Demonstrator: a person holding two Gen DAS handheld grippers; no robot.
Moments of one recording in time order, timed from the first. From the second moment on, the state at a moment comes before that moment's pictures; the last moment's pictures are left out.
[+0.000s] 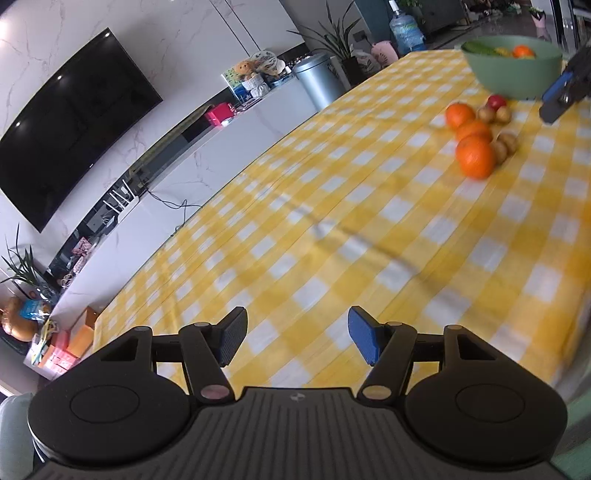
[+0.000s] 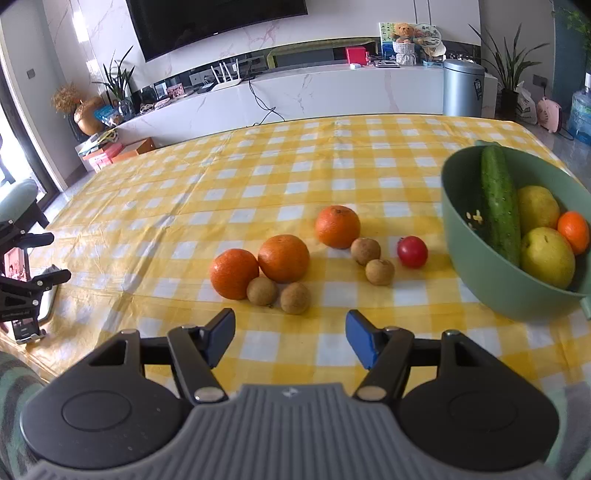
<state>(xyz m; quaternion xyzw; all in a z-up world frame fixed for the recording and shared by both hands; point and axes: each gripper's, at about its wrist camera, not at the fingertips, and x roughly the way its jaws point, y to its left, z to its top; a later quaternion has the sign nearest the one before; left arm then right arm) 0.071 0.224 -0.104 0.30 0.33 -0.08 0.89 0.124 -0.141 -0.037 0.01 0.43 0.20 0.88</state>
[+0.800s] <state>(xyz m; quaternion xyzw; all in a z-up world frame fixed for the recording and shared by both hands) 0.096 0.220 -0.053 0.25 0.32 -0.10 0.91 0.157 -0.122 -0.051 -0.01 0.42 0.19 0.89</state>
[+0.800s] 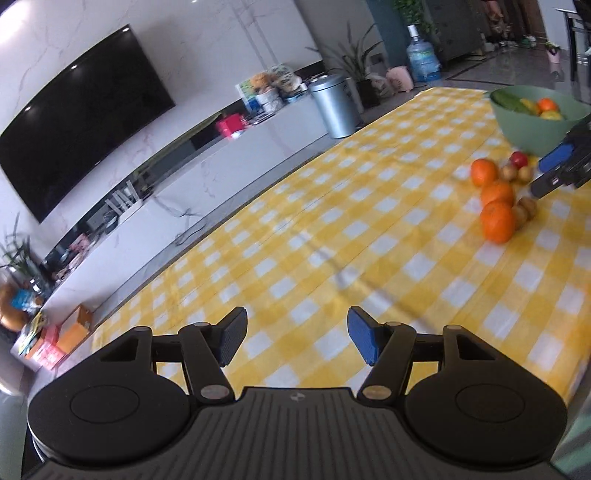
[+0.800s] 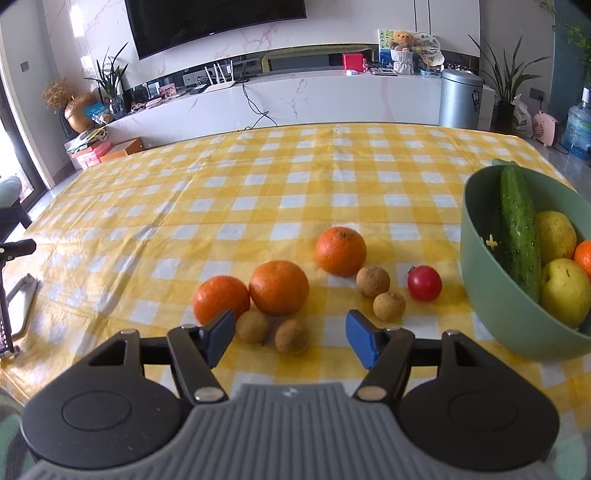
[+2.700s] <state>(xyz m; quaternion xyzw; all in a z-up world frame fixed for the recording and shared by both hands) 0.174 0.083 -0.095 0.03 0.43 -0.21 0.88 0.209 -0.149 -0.091 0.19 0.42 0.24 0.86</state>
